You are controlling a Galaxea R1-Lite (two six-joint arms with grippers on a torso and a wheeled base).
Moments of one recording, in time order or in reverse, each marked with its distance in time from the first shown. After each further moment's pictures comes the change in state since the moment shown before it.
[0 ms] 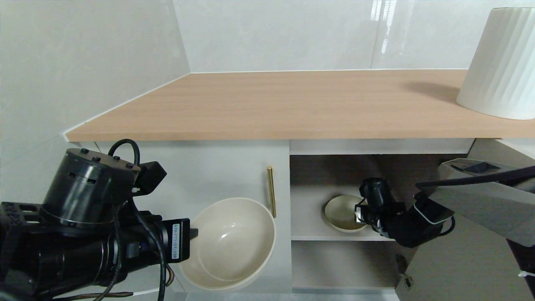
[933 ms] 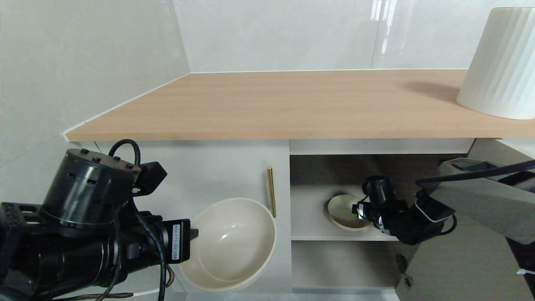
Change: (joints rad) left arm -0.002 0.000 0.001 0.000 0.000 0.007; right arm -0.019 0.003 -0.012 -0.013 -0.011 0.020
